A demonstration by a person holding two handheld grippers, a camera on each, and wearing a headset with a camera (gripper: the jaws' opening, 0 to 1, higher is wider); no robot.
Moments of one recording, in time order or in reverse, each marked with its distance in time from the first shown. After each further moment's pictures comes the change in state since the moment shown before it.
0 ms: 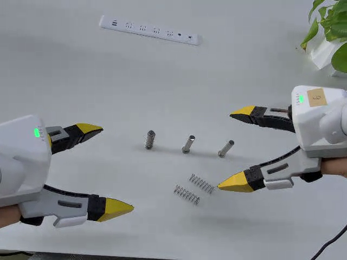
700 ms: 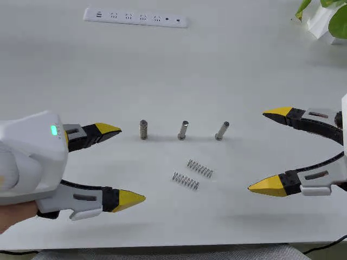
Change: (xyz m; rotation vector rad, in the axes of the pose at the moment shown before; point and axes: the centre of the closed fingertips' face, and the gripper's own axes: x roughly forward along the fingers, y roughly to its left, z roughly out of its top) left arm 0.037 -0.038 0.014 0.123 0.087 -0.137; right arm -0.037 0.007 -0.056 0.132 -0.111 -0.095
